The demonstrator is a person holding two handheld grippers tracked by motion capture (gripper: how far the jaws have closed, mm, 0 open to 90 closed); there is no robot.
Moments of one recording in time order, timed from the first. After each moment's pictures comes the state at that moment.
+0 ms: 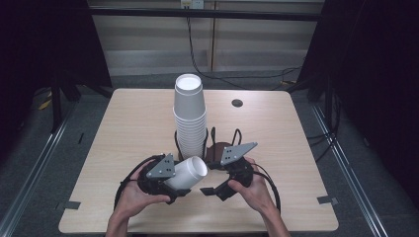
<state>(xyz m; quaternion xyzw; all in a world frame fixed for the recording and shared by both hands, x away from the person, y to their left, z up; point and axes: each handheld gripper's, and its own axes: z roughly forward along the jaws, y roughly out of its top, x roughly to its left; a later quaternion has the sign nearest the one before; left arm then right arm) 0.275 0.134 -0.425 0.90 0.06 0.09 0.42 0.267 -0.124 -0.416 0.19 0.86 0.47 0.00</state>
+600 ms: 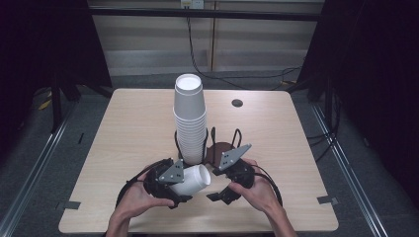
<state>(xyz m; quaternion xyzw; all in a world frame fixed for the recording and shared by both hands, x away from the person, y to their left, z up) 0.272 0.117 -0.431 0.93 0.02 0.08 0.35 0.268 -0.127 -0.426 0.18 0.90 0.39 -0.01</state>
